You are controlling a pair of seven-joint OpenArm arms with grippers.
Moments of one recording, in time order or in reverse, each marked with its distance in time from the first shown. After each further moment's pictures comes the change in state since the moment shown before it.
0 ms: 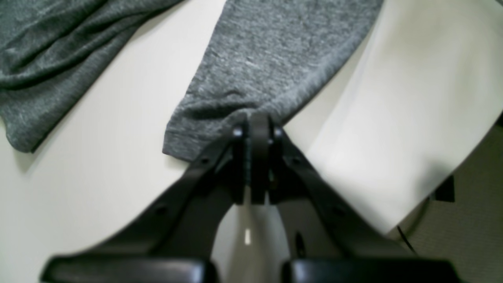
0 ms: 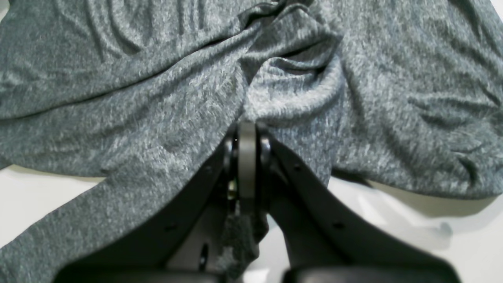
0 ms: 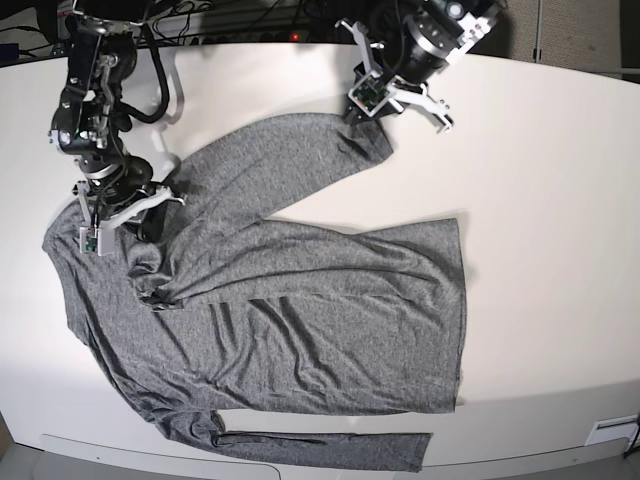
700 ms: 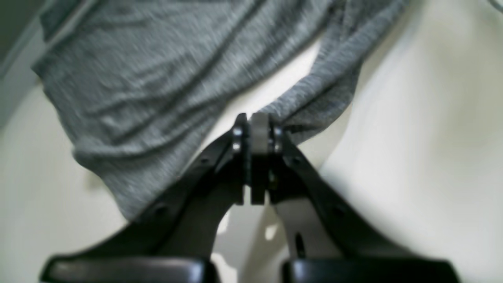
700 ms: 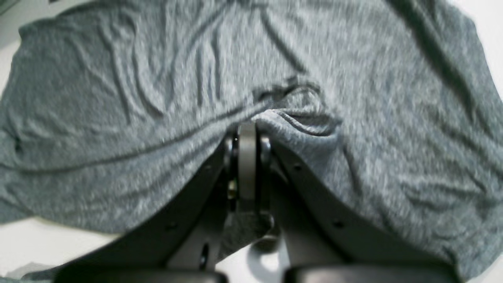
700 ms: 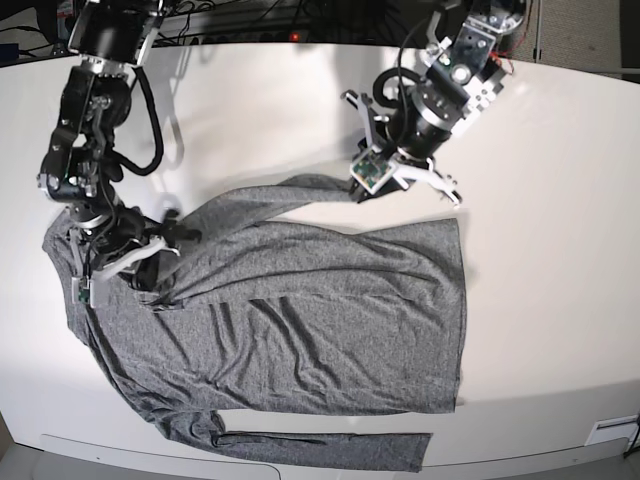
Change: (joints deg) left arm -13.4 0.0 0.0 0.2 0.0 -0.2 5.8; right arm 9.7 0.0 0.0 0.2 0.0 0.0 -5.8
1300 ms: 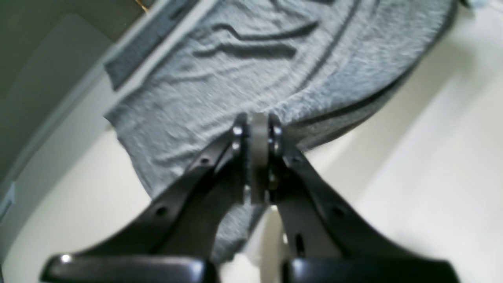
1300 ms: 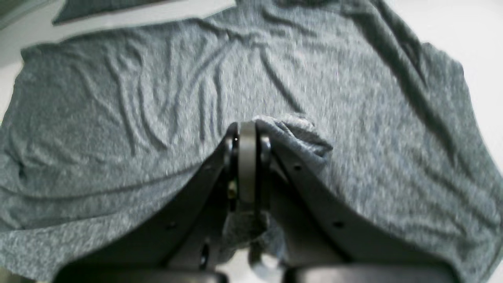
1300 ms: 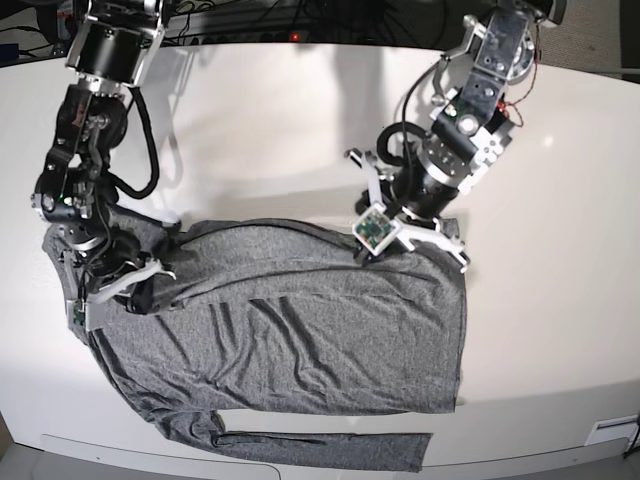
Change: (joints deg) left arm -10.0 -0.3 0.0 0.0 -0.2 -0.2 2.3; right arm 4.3 0.0 0.1 0.0 -1.7 -0.1 -0.5
